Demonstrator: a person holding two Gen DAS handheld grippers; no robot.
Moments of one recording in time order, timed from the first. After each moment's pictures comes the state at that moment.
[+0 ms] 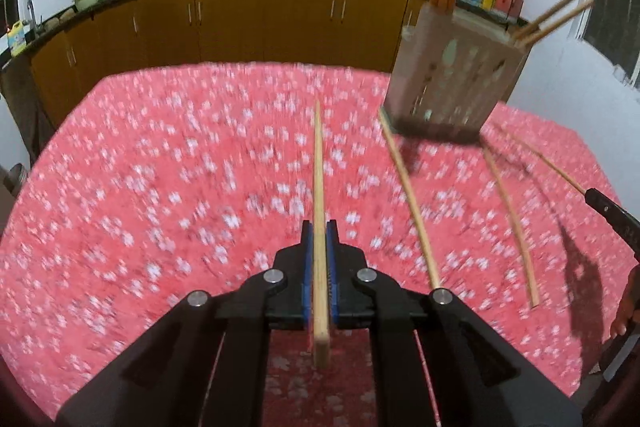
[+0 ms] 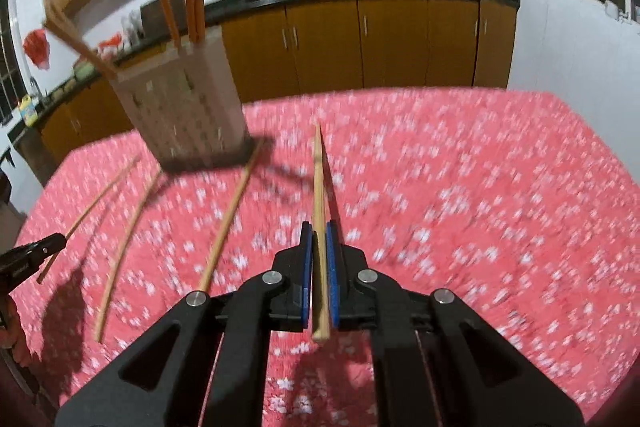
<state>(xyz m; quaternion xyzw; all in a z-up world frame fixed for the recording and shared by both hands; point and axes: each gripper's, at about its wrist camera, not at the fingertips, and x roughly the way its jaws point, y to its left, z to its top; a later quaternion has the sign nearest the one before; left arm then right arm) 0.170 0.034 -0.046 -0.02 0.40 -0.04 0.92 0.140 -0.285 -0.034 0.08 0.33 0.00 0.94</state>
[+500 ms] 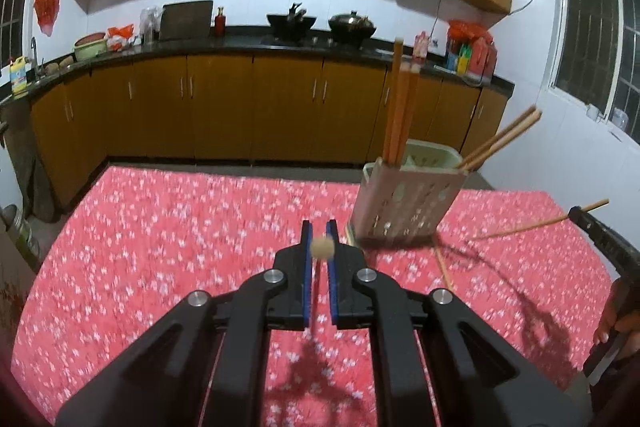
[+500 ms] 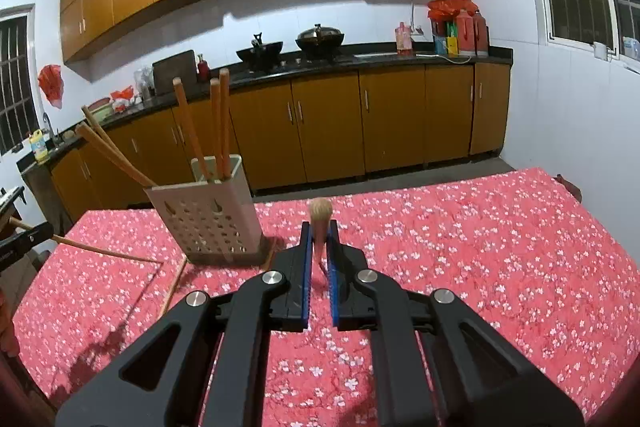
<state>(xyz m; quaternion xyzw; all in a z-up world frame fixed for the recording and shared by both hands) 0.162 0.039 0.055 -0.04 0.28 -0.07 0.96 0.135 -0.294 0.040 0.08 0.23 0.00 0.97</state>
